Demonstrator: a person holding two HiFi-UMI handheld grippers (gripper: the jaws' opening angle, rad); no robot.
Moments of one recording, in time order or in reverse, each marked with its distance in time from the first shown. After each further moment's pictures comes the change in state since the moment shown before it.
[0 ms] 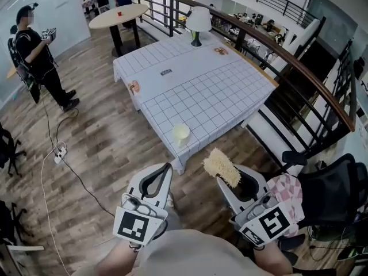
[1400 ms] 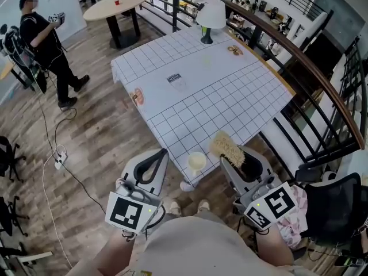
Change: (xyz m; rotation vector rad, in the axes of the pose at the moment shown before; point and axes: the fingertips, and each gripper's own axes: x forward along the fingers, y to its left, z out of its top) left arm 0.131 0.197 -0.013 -0.016 0.057 -0.027; right arm 0.218 -0.110 0.001 0.070 0.058 -0.017
